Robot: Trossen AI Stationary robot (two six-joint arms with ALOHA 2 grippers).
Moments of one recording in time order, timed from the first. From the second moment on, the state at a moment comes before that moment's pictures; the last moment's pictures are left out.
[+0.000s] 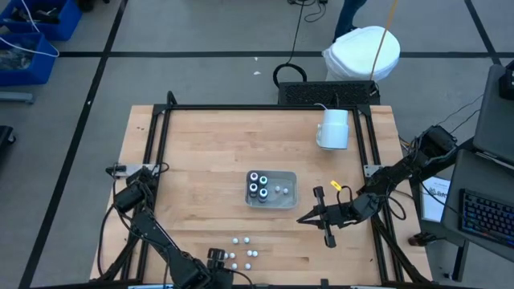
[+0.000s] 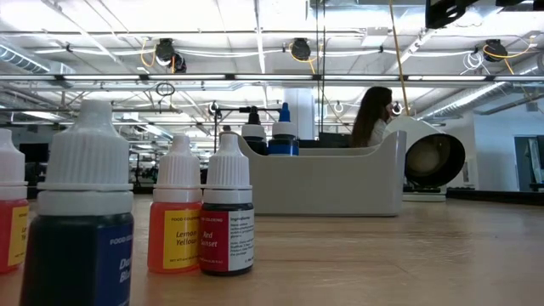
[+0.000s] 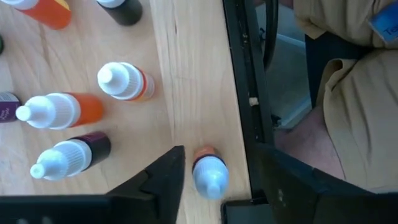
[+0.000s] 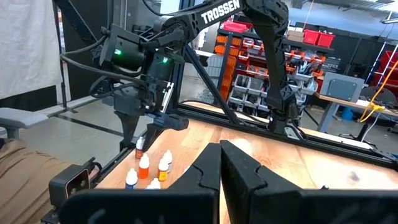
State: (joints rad) left arm -0.87 2.14 1.62 -0.75 -0.15 -0.70; right arm 0.68 1.32 0.41 0.93 0.47 -0.16
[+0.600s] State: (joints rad) left arm -0.87 2.14 1.62 -0.78 -0.13 -0.68; right arm 0.68 1.32 0.41 0.93 0.47 -0.16
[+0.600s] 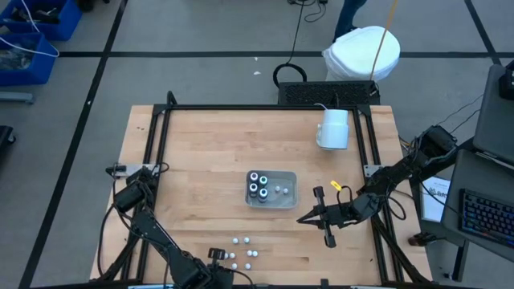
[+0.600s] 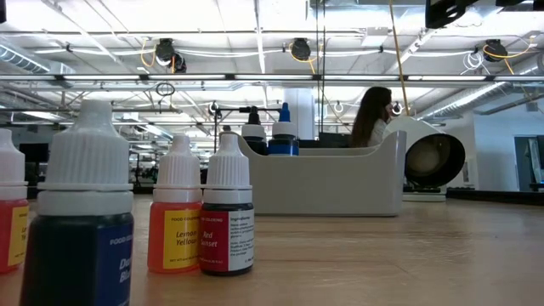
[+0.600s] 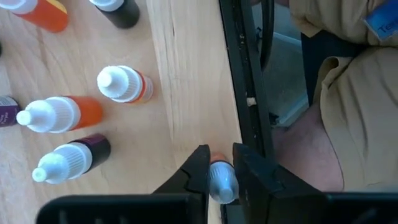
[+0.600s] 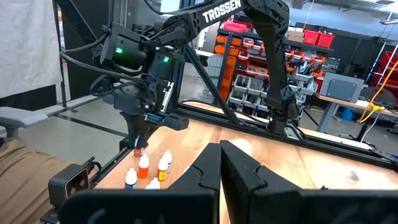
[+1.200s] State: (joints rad) left arm -0.87 1.90 1.62 -1.06 -0.30 -0.60; right arm 0.68 1.32 0.41 0.91 0.47 -0.17
